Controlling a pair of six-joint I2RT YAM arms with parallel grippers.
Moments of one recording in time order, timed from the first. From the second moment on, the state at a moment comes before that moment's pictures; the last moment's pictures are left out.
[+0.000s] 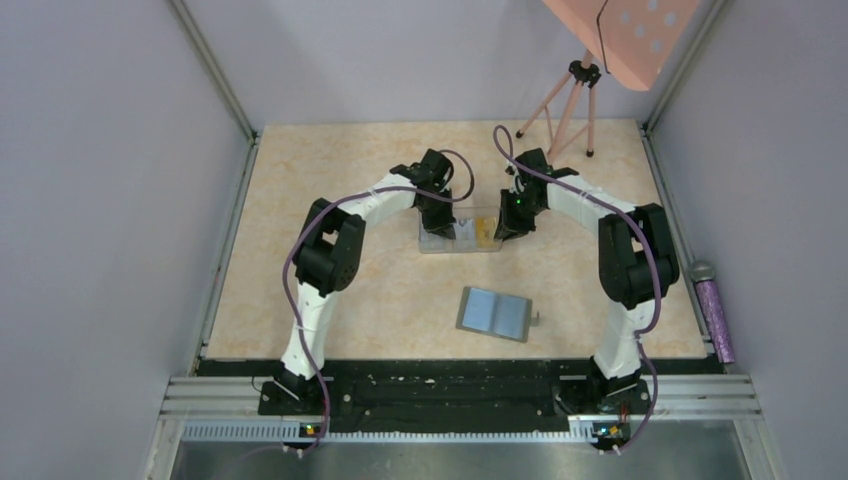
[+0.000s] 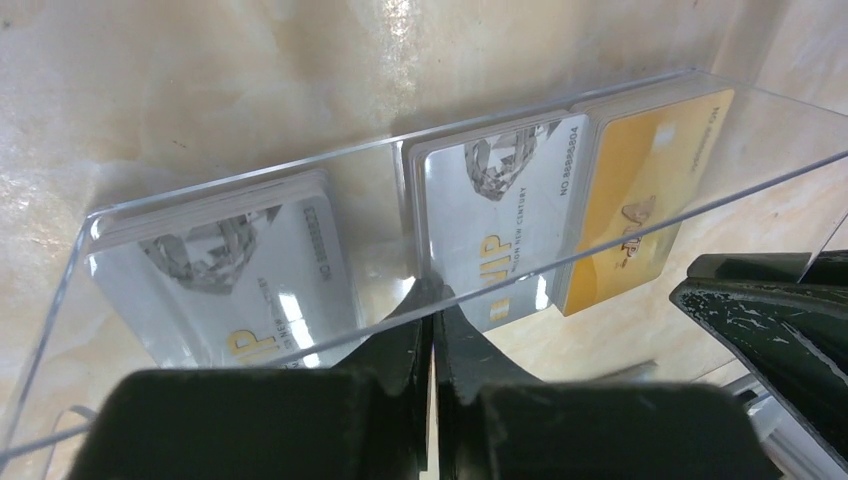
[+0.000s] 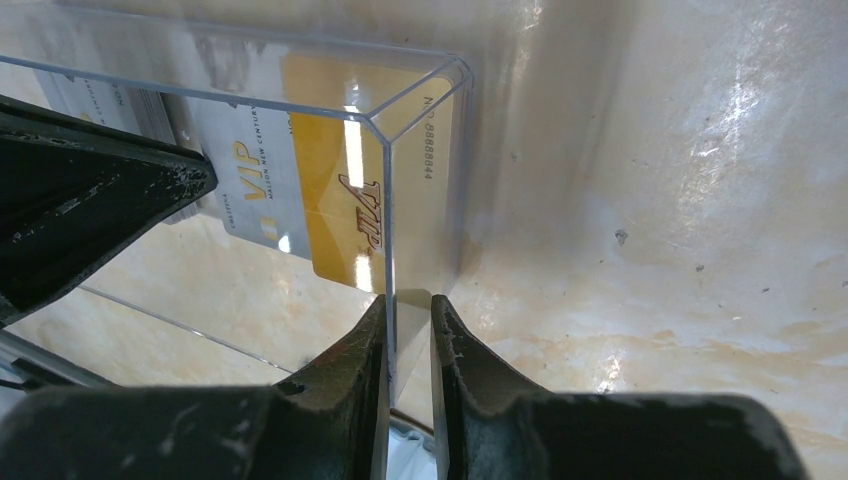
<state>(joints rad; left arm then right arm) -0.56 2.23 1.77 -0.67 0.25 -0.64 0.33 1.91 1.37 -0.64 -0.29 0.36</state>
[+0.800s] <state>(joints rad) -0.56 2.23 1.77 -0.67 0.26 -0.62 0.33 1.91 1.37 -0.64 -0.29 0.36</state>
